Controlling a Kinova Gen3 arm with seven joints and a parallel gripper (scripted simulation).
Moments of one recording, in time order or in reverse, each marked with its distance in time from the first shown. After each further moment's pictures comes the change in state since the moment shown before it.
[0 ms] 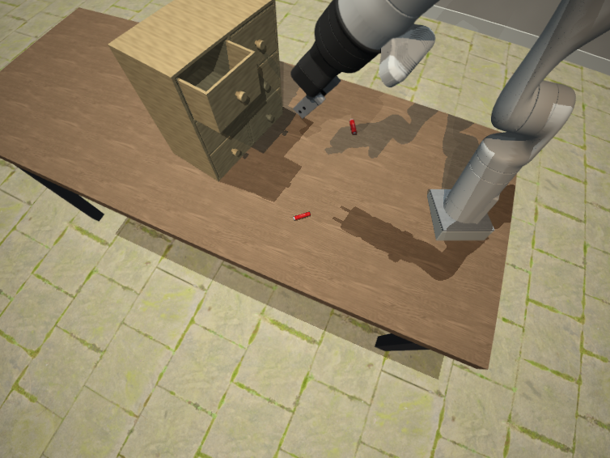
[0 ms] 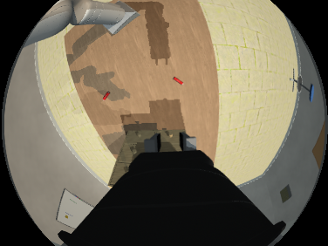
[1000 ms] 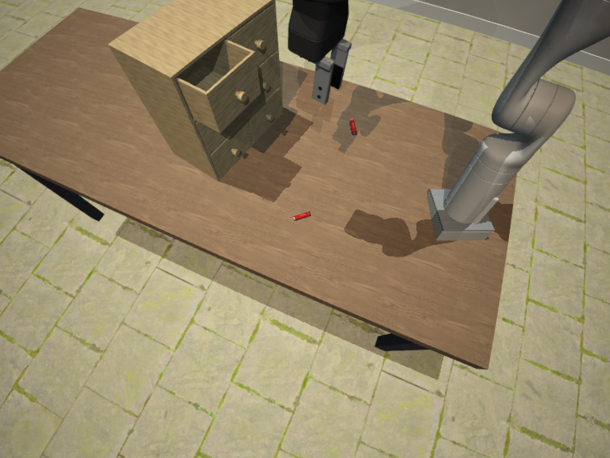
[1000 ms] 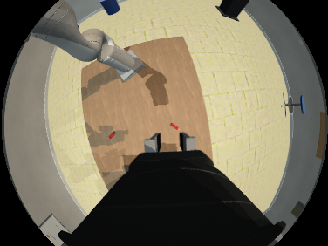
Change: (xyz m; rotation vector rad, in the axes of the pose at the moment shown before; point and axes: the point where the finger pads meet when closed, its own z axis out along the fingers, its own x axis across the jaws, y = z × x) arm 0.005 0.002 -0.060 0.517 0.040 0.005
